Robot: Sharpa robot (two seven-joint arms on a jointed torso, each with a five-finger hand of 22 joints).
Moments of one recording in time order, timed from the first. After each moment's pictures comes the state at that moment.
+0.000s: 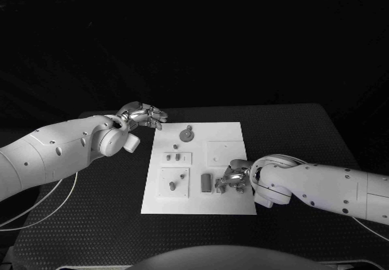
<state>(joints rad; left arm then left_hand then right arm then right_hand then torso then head) 1.22 -0.70 -0.11 1.11 -0.31 -0.12 0.16 1.03 -0.08 0.51 -0.24 0.07 0.82 0.19 0.31 0.50 1.11 0.14 0.07 0.33 0.99 0.05 0.65 0.50 0.01 0.99 -0.04 0.07 1.09 1.12 -0.72 -0.23 1.53 -0.96 -0.13 -0.47 0.78 -0.09 0.61 -0.19 0.19 1.04 0.10 0.25 0.69 1.09 -0.02 1.13 1.18 1.17 -0.11 1.55 0.90 0.26 1.06 0.00 0.90 1.31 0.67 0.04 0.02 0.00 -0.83</state>
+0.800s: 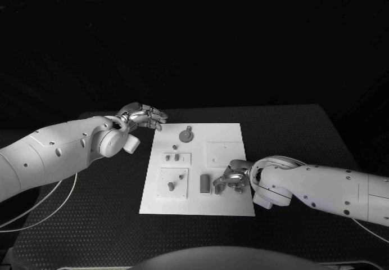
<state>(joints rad) 1.22 -0.70 -0.11 1.11 -0.31 -0.11 0.16 1.03 -0.08 0.51 -0.23 0.07 0.82 0.20 0.31 0.50 1.11 0.14 0.07 0.33 0.99 0.05 0.65 0.50 0.01 0.99 -0.04 0.07 1.09 1.11 -0.73 -0.23 1.53 -0.95 -0.16 -0.43 0.71 -0.06 0.59 -0.14 0.19 1.06 0.08 0.25 0.70 1.10 -0.02 1.13 1.18 1.18 -0.12 1.55 0.93 0.25 1.07 0.00 0.90 1.31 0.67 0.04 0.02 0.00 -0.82</state>
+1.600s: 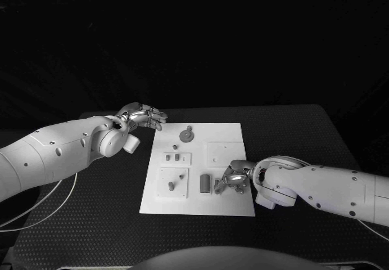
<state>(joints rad) 1.22 -0.70 -0.11 1.10 -0.31 -0.11 0.15 1.03 -0.08 0.51 -0.23 0.07 0.82 0.20 0.31 0.50 1.11 0.14 0.07 0.33 0.99 0.05 0.65 0.51 0.01 0.99 -0.04 0.07 1.09 1.11 -0.76 -0.23 1.55 -0.96 -0.12 -0.37 0.78 -0.15 0.63 -0.23 0.19 1.07 0.08 0.26 0.70 1.10 -0.02 1.13 1.18 1.19 -0.12 1.55 0.93 0.25 1.08 -0.01 0.90 1.31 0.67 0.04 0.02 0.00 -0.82</state>
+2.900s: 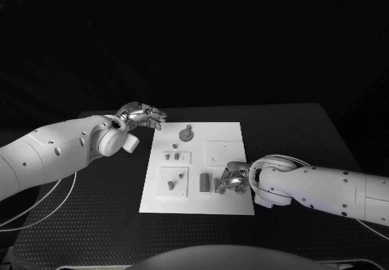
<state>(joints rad) 1.22 -0.71 -0.11 1.11 -0.31 -0.11 0.15 1.02 -0.07 0.51 -0.22 0.07 0.82 0.20 0.31 0.50 1.11 0.14 0.07 0.33 0.99 0.05 0.65 0.51 0.01 0.99 -0.04 0.07 1.09 1.10 -0.72 -0.23 1.52 -1.06 -0.08 -0.40 0.85 0.03 0.61 -0.25 0.19 1.10 0.07 0.27 0.71 1.12 -0.04 1.13 1.17 1.22 -0.14 1.55 0.96 0.26 1.09 -0.01 0.90 1.31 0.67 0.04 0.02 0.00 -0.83</state>
